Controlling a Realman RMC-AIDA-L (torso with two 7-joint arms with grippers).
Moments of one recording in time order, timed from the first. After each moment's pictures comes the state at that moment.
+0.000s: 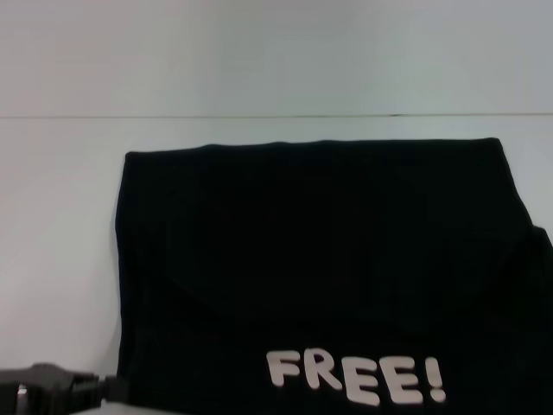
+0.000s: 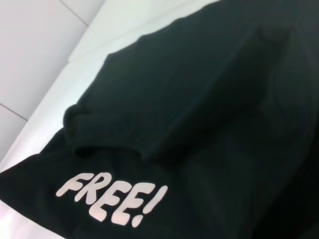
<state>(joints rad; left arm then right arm) -0.40 -2.10 0.31 0.88 2.48 1.95 -1.82 0.24 1.92 -0.35 -0.65 -2.34 -1.75 1.75</state>
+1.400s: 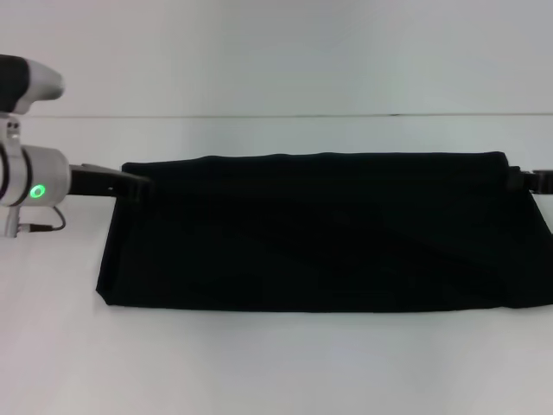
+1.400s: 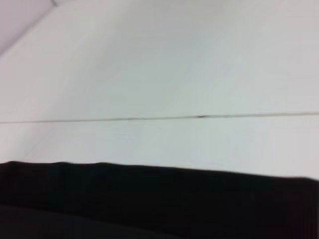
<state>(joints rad) -0.81 -2.03 0.51 0.55 2.53 0.99 -1.95 0.73 1.90 -0.43 -0.45 -2.36 -1.06 1.90</state>
